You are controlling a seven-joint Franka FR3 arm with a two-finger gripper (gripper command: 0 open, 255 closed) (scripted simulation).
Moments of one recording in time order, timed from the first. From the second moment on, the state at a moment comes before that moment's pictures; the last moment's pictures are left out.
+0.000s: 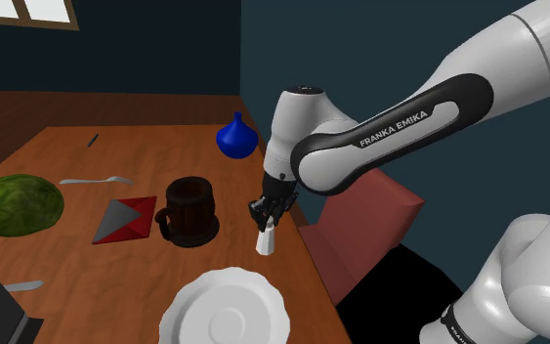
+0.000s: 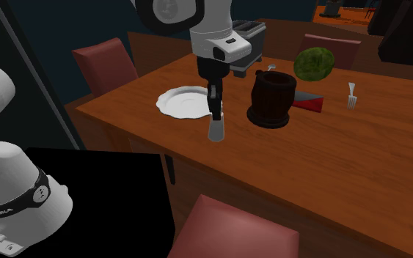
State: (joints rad) arm 0.14 -0.12 0.32 -2.42 0.08 2.41 0.44
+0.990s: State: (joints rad) arm 0.14 -0.19 0.31 -2.36 0.10 2.29 0.43
